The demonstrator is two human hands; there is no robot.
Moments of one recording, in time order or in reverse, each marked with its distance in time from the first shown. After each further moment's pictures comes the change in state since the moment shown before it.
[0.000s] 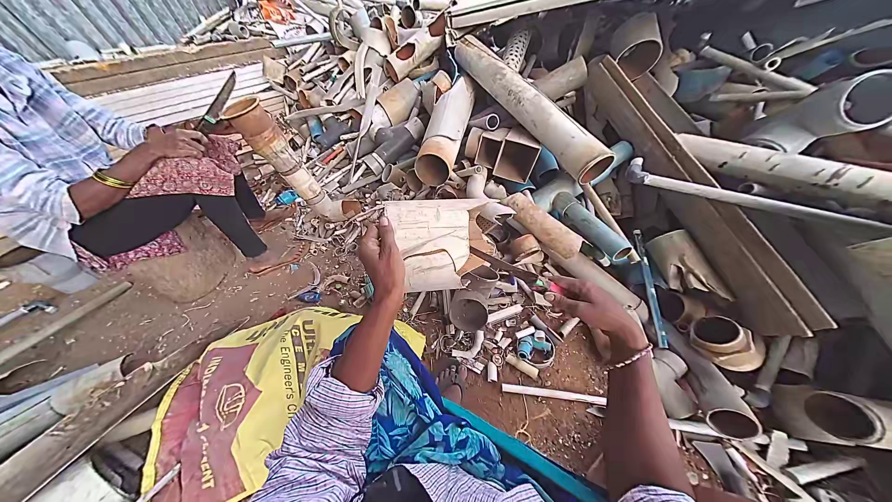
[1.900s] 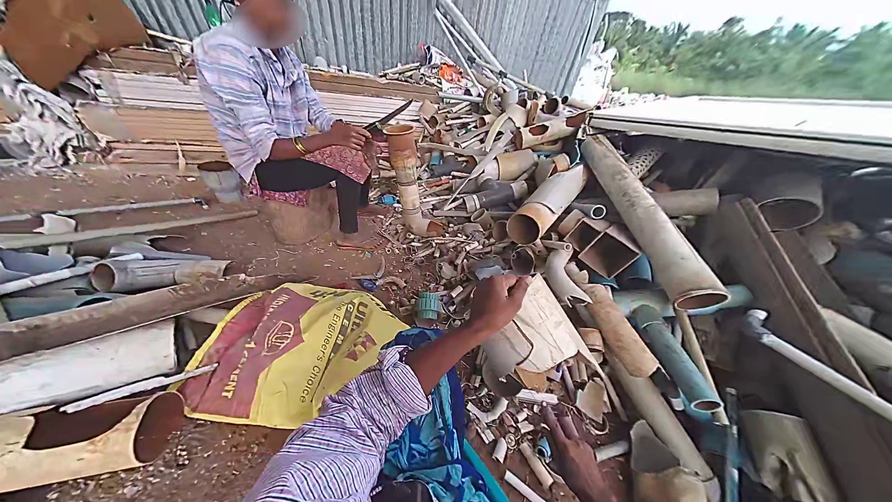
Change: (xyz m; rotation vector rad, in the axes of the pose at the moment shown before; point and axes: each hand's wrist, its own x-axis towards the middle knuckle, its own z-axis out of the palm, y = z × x) left_hand -0.019 0.030 0.008 0.360 -0.418 -0.035; right_hand -0.015 0.089 0.121 -0.637 0.135 -0.277
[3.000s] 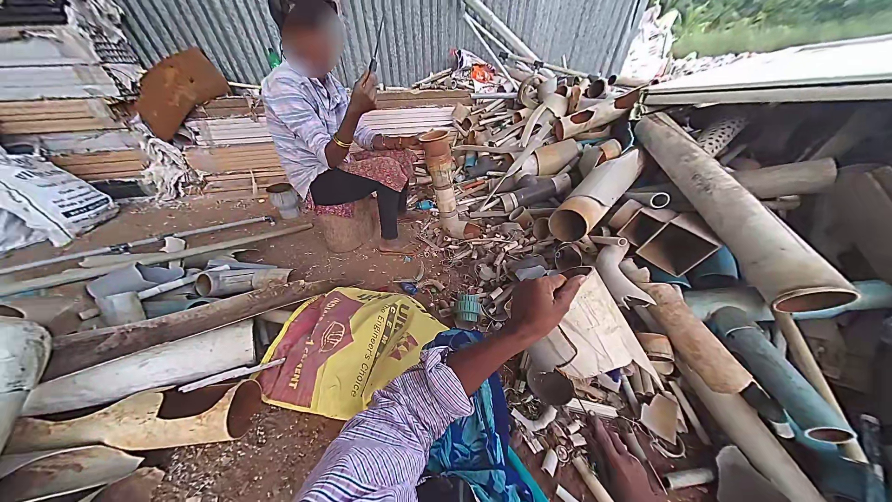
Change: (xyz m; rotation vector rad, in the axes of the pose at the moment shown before) left_hand -0.008 0.001 0.002 0.111 0.138 0.142; right_hand -0.004 -0.007 0.026 0.152 0.078 0.000
